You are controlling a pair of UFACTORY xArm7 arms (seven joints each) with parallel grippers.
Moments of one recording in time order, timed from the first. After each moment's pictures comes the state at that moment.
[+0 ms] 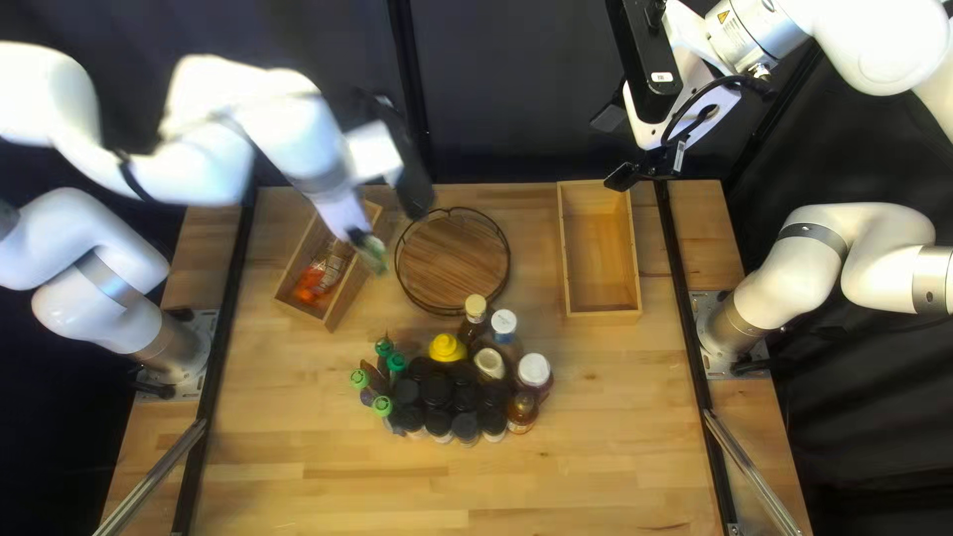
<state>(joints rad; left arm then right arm) -0.69 -0.49 0.70 1.11 0.47 1.52 -0.36 2.53 0.82 -3.02 1.02 0.40 1.35 -0.57</state>
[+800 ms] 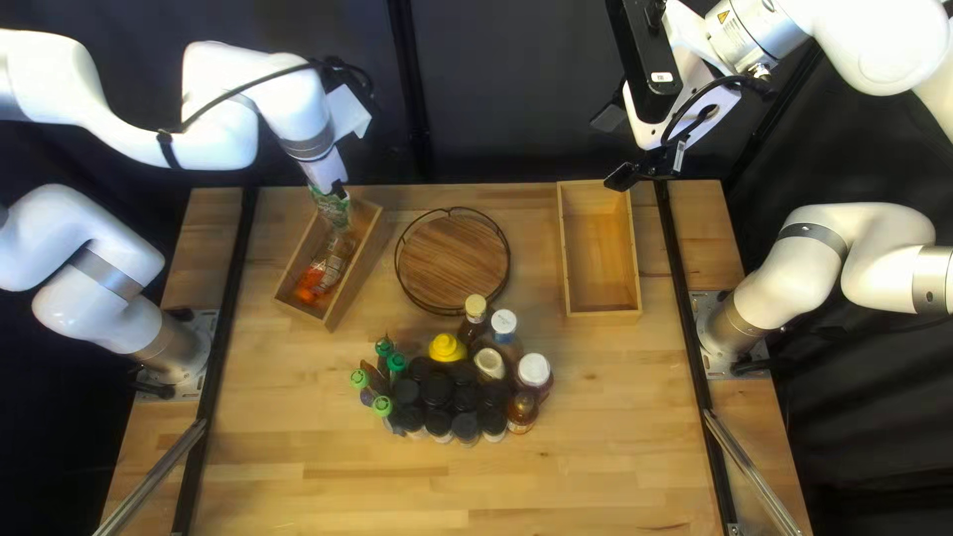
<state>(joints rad) -0.56 -0.34 0.83 1.00 0.57 1.37 -0.64 2.53 0.82 -3.02 1.02 0.40 1.35 -0.57</state>
